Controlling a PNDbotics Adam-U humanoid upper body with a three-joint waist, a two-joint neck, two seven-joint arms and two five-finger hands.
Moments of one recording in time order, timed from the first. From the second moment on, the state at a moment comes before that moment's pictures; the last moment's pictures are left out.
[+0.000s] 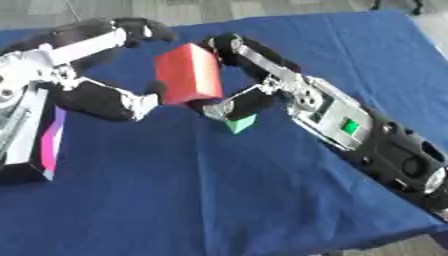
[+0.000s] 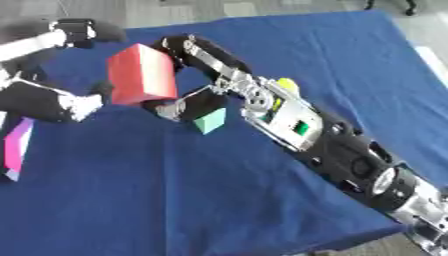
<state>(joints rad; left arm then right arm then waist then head) -1.04 0.22 -0.56 -1.56 -0.35 0.23 -0.68 -0.34 -0.69 0.32 -1.98 -0.02 0.08 -0.01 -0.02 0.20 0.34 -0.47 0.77</state>
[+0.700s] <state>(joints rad) -1.04 0.21 -0.56 -1.52 -0.36 0.21 -0.70 -0.34 -0.69 0.32 -1.98 0.01 0.06 -0.02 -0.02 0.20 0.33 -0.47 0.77</state>
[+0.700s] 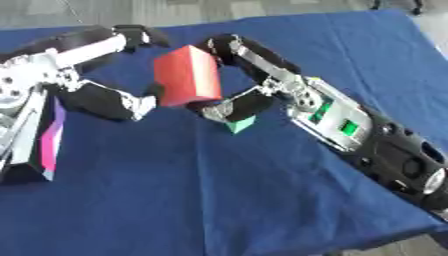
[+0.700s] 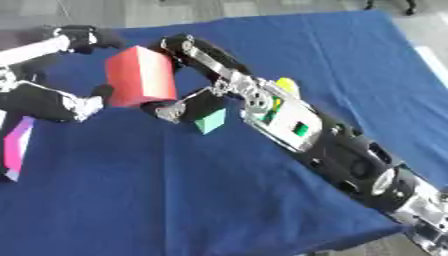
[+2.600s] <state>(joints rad) -1.06 0.21 -0.56 -1.52 -0.33 0.17 -0.87 -0.34 -0.70 0.34 -1.98 -0.01 0.02 -0.05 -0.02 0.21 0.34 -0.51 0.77</state>
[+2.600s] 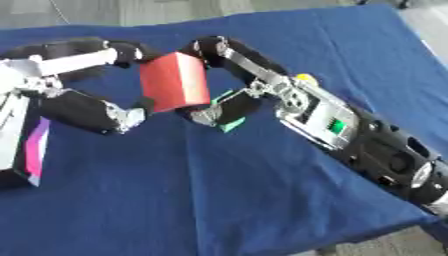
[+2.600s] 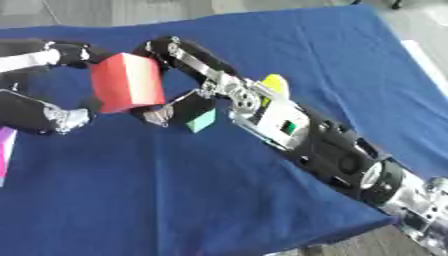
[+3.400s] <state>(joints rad) -1.11 0.22 -0.60 -1.49 -0.43 0.08 -0.87 -0.34 -0.70 0.34 -1.98 -0.13 0.07 -0.06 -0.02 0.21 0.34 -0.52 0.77</state>
